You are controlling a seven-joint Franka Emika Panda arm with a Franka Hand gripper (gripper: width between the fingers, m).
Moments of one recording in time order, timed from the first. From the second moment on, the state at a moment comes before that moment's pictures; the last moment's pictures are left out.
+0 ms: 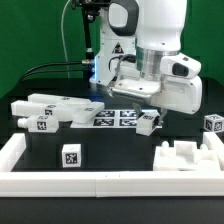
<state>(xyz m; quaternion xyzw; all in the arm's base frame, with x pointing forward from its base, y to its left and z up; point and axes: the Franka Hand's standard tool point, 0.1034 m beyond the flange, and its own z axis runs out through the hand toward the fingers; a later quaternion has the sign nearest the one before) 0.385 0.051 0.009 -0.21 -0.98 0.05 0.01</state>
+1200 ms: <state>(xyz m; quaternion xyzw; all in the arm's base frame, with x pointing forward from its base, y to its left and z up) 0.419 0.064 0.039 -0.59 -0.81 0.04 -0.04</state>
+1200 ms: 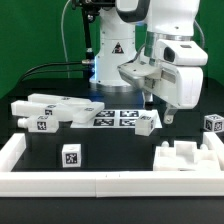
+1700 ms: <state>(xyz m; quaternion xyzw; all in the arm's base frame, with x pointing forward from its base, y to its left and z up) 0.425 0.061 0.041 -0.85 -0.53 0.05 -0.05</state>
